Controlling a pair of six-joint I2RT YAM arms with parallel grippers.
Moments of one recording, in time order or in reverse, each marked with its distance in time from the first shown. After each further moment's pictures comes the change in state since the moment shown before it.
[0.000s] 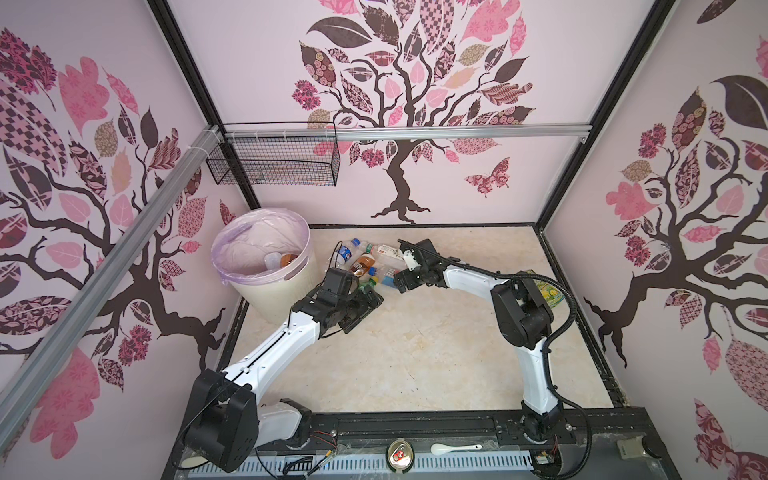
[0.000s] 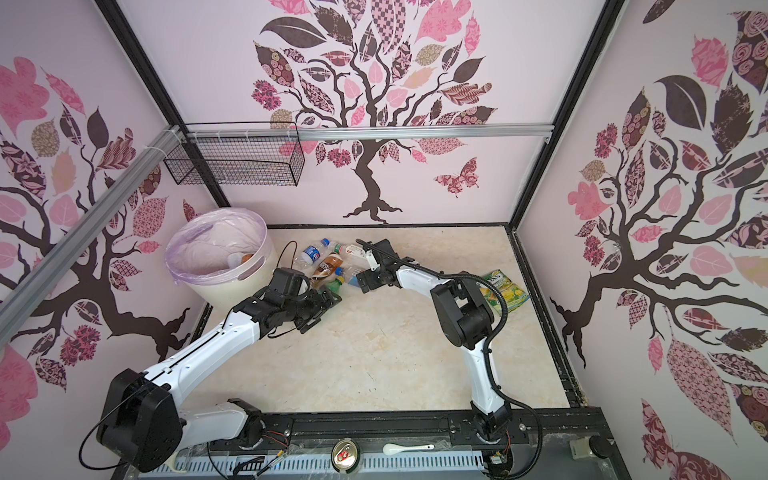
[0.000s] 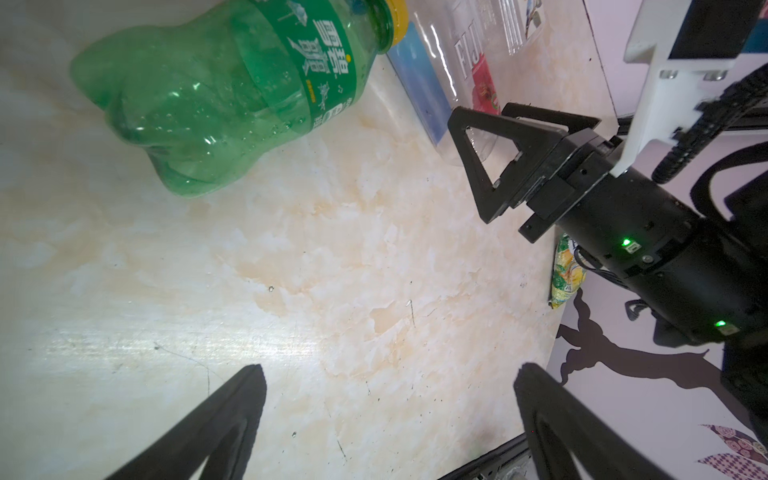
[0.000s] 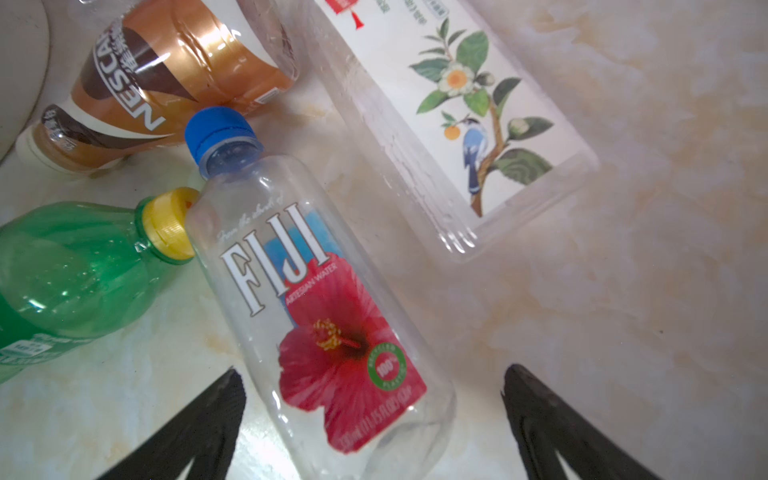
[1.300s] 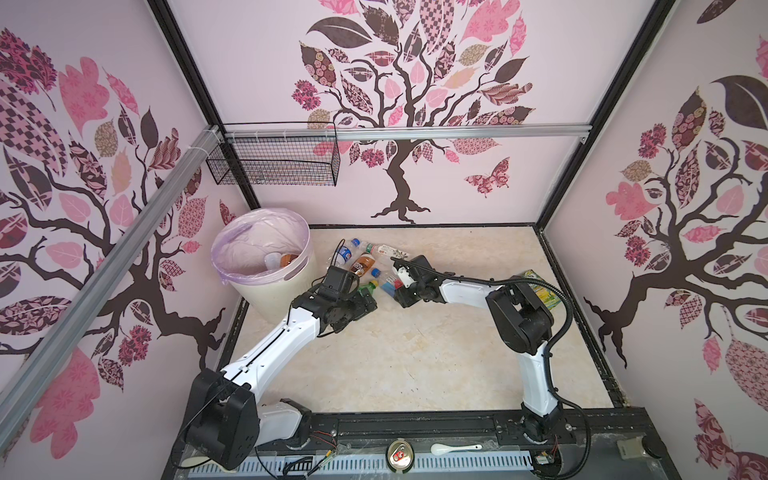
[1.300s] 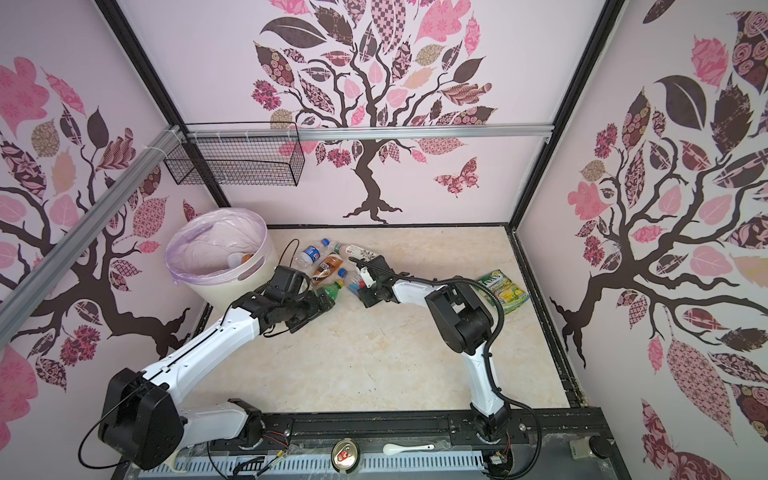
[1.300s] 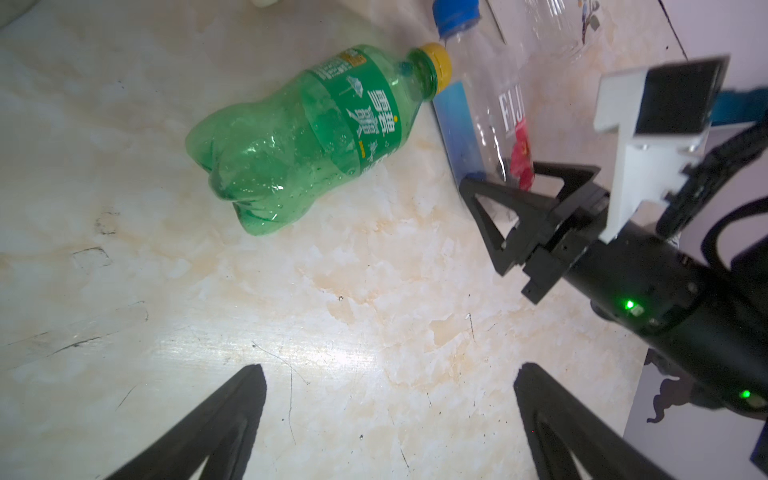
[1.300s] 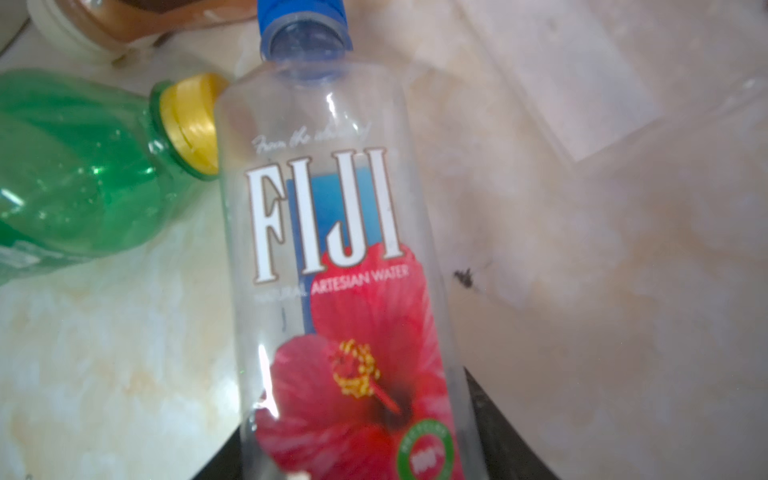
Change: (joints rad) left arm 0.010 0.002 0.061 -0.144 -0.141 0.117; right arm 0.075 -0.072 -0.206 0.093 -0.009 -0.010
